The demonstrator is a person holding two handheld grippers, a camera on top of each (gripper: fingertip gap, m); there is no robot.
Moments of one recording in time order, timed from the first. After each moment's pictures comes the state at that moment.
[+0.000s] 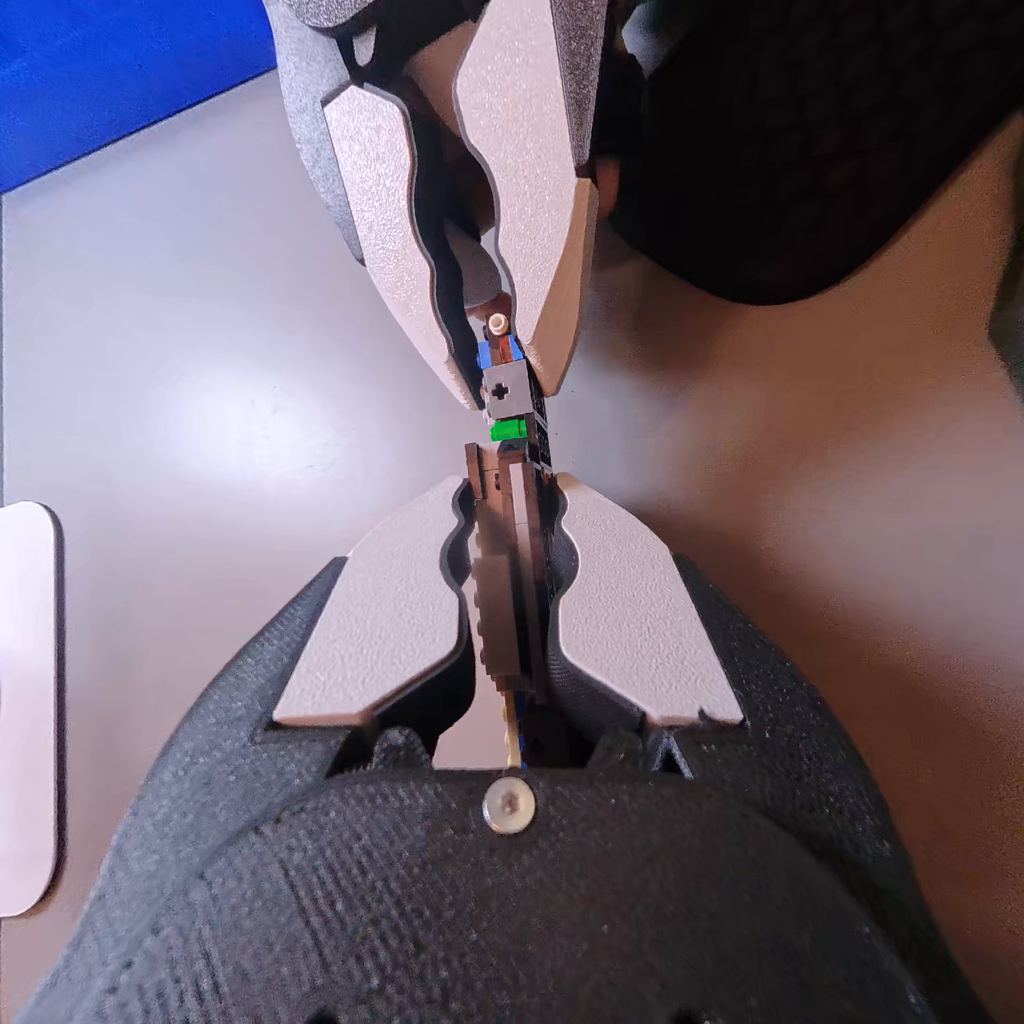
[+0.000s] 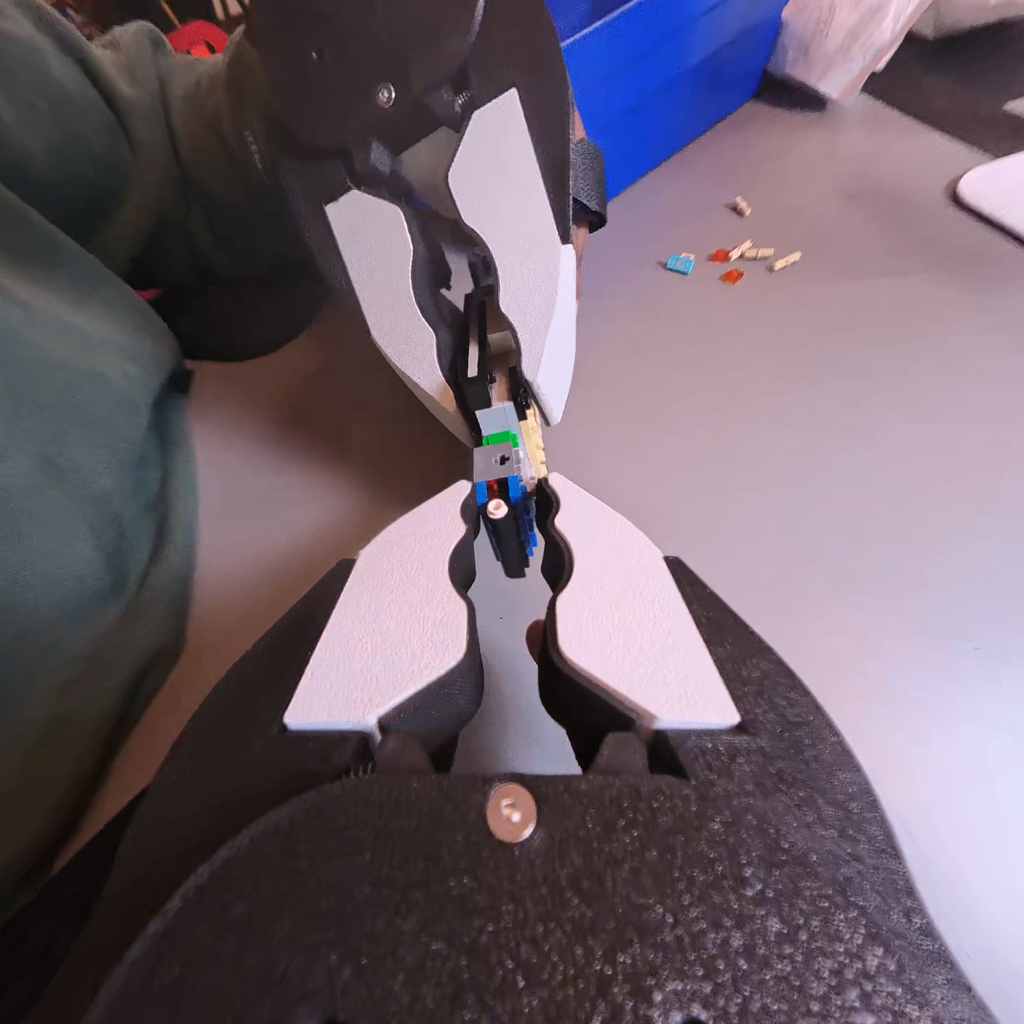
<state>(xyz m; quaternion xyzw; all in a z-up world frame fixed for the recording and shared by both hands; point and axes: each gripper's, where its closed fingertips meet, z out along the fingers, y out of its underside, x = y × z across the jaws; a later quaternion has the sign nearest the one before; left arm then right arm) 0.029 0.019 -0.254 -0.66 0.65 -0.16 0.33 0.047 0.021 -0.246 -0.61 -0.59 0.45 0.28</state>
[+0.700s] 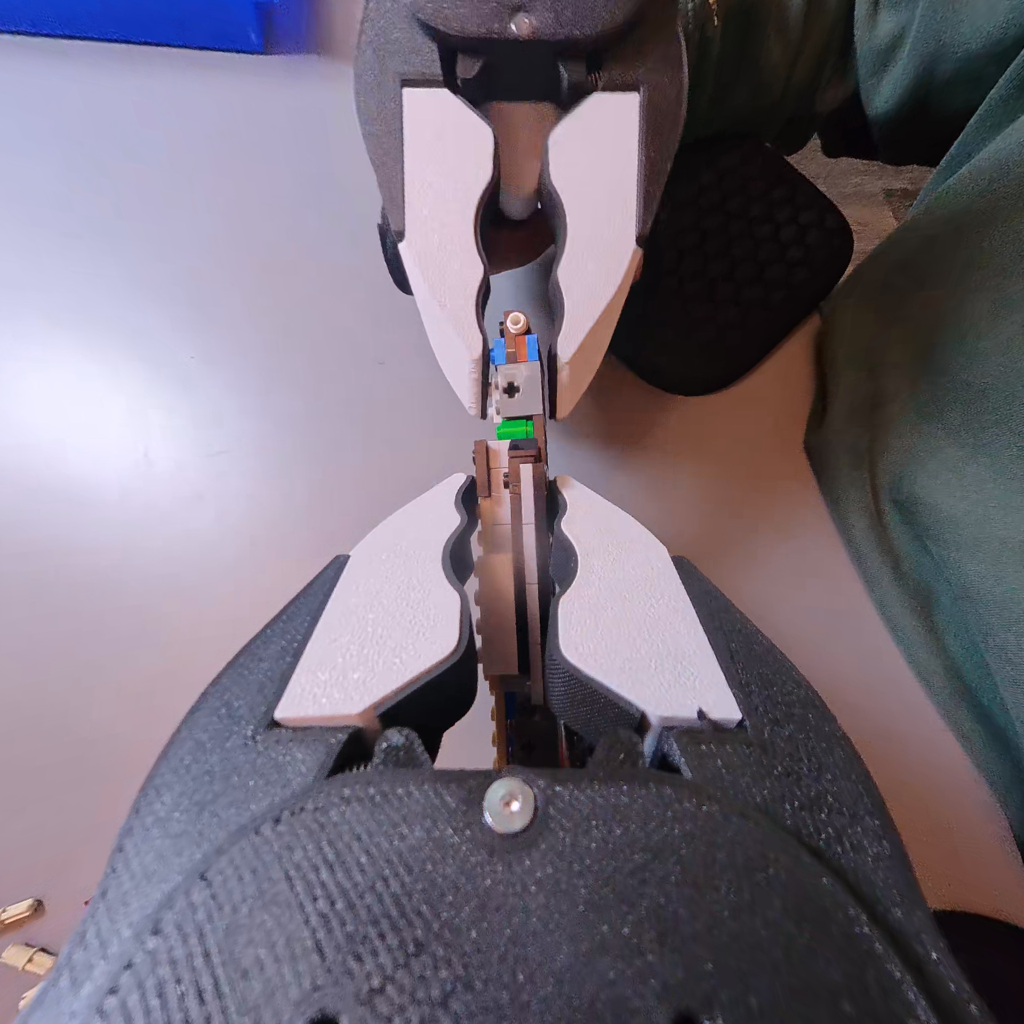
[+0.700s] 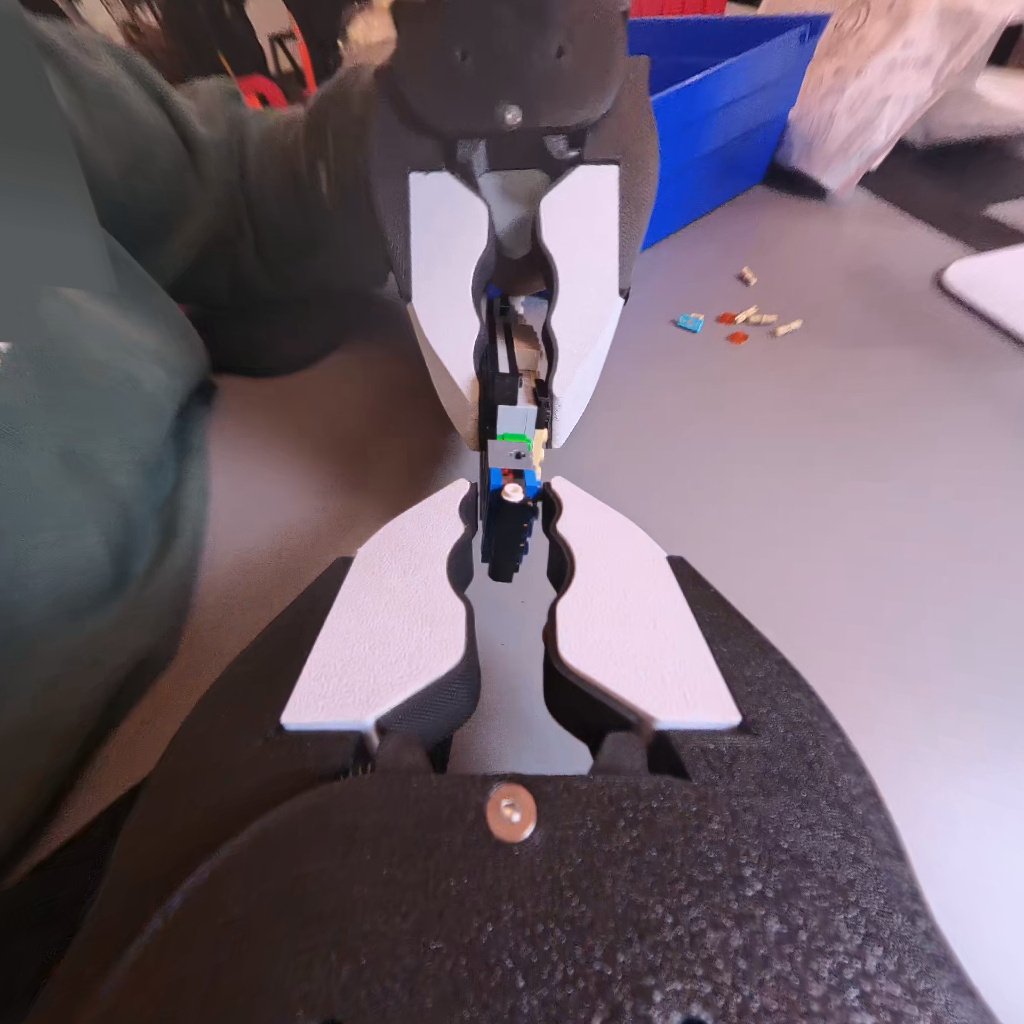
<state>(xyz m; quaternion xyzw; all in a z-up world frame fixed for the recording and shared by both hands) 0.031 0.013 -0.241 -0.71 0.57 -0.31 0.27 0.043 0.016 -0.234 -0.56 -0.61 0.45 0.34</state>
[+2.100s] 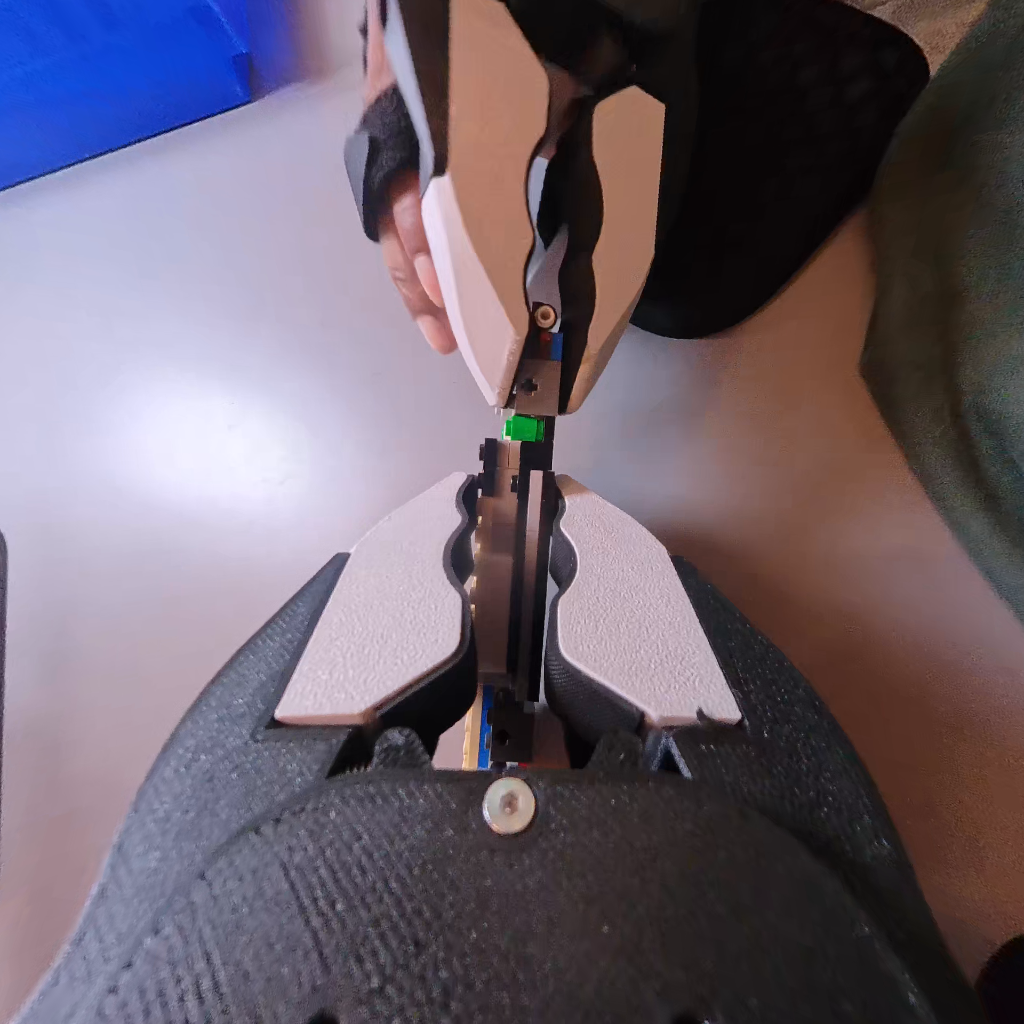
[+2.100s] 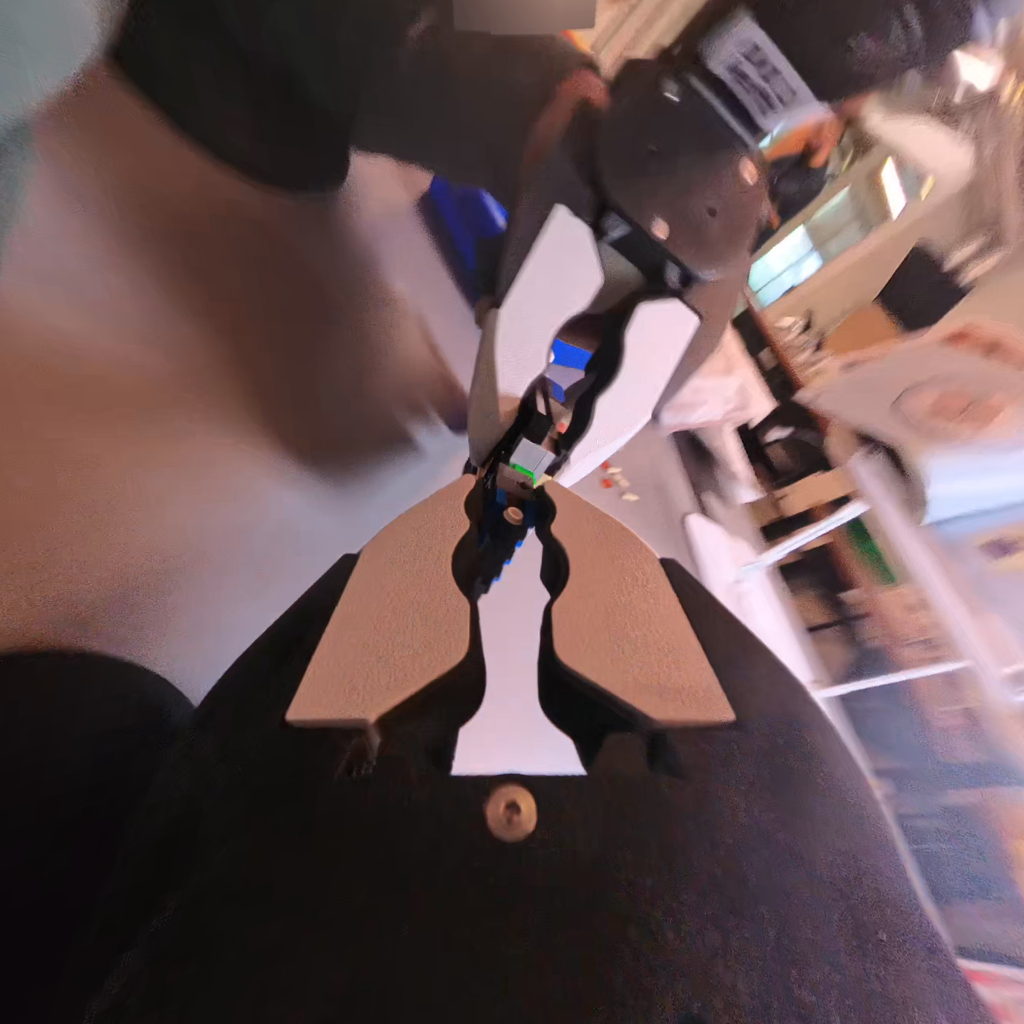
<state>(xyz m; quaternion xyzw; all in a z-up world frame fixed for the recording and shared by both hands) 0.031 -0.003 -0.242 -0.66 0.65 -0.20 0.32 0.042 -0.013 -0.224 -0.35 -0.72 0.26 0.55</state>
